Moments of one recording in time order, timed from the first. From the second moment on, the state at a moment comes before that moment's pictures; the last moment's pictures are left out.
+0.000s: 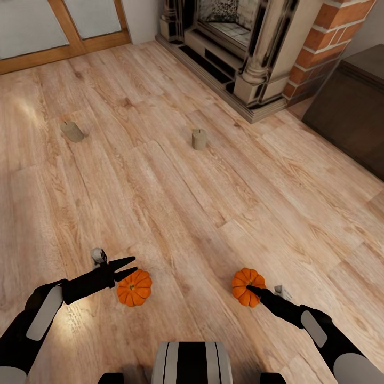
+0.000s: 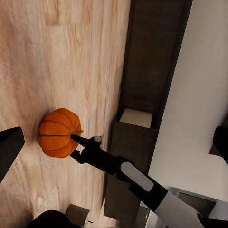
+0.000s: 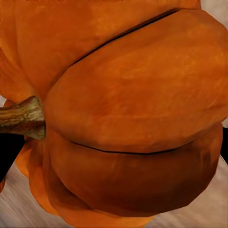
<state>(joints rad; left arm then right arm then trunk) -0.45 0.27 0.11 -1.14 0.77 0.99 -0.98 -0.57 -0.21 -0.07 -0.52 -0.64 0.47 0.57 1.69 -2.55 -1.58</state>
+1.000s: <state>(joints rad) -0.45 0.27 0.11 -1.14 0.77 0.99 -0.98 -0.58 -0.21 -0.07 -0.53 -0.62 0.45 0.47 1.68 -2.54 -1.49</state>
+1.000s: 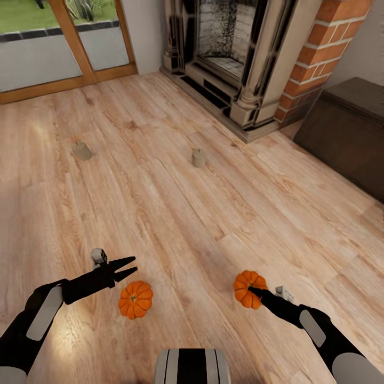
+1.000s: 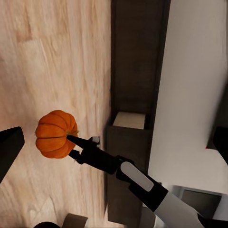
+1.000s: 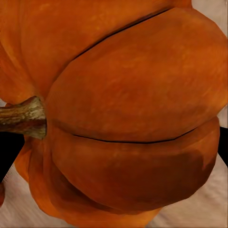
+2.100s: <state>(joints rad) -0.45 0.27 0.11 -1.14 0.77 0.99 -0.98 -0.58 -0.21 -0.07 -0.53 -0.62 0.44 0.53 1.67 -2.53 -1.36</state>
